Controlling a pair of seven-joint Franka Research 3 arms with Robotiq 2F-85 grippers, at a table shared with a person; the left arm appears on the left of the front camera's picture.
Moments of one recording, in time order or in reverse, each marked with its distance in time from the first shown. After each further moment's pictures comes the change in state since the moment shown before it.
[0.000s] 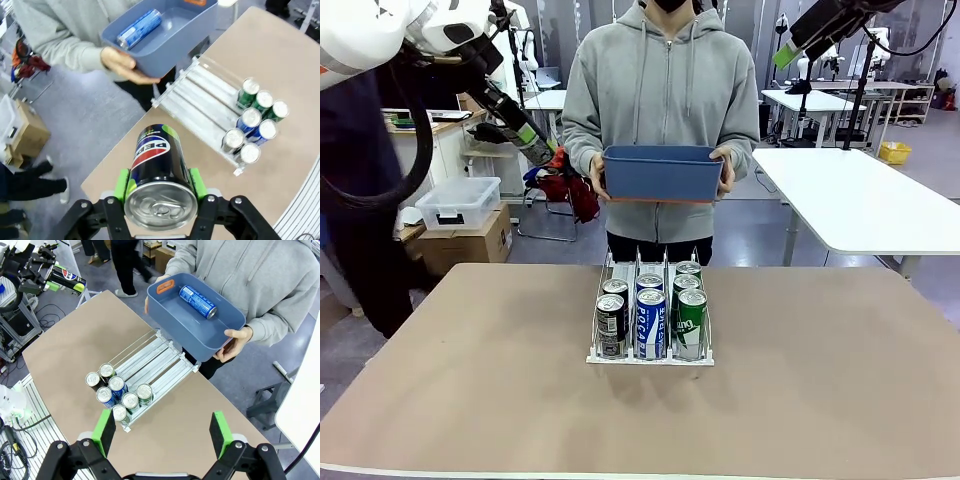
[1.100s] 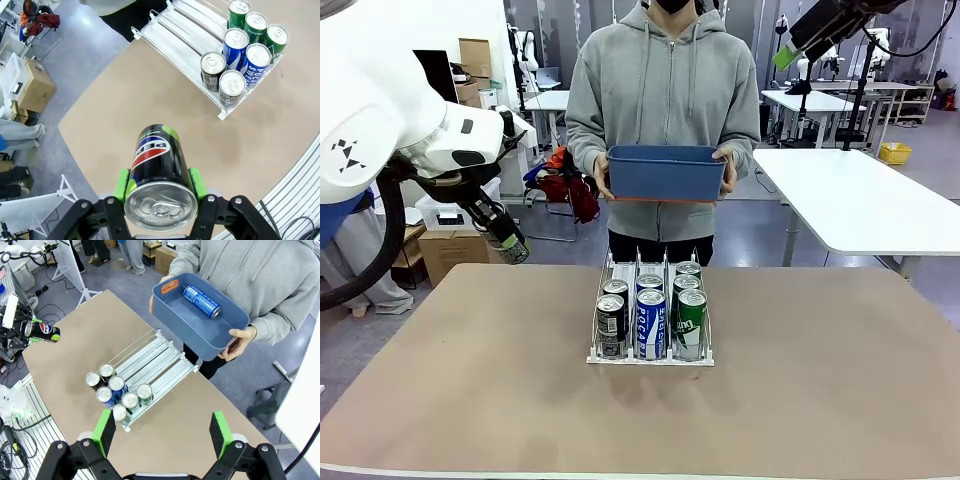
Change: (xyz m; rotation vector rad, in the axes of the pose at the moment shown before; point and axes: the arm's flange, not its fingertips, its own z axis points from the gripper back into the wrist) left arm -0.101 -0.130 -0.018 0.093 0.182 0.025; right arm 0.000 0.000 0.000 0.000 0.001 0.000
